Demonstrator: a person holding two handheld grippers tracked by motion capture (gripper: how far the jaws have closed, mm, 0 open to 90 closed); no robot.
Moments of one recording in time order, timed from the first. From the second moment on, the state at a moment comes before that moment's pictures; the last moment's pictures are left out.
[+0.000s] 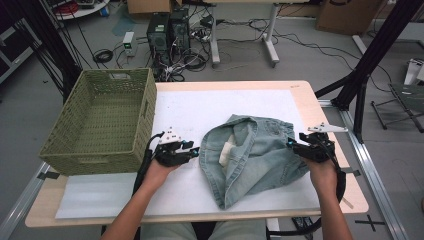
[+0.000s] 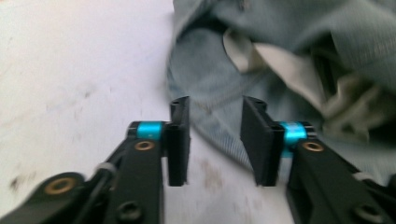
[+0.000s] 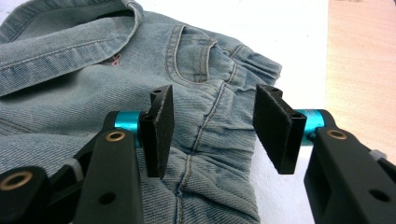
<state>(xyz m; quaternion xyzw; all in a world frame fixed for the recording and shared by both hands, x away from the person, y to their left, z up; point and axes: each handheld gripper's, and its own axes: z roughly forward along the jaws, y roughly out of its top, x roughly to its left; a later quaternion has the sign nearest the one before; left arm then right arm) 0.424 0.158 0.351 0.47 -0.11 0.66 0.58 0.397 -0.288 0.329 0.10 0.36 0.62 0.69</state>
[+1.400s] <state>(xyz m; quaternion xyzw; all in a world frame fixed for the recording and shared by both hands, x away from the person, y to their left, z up) 0.423 0.158 0.374 0.46 -0.03 0.67 0.58 0.389 -0.303 0.314 0.09 0.34 0.64 0.68</state>
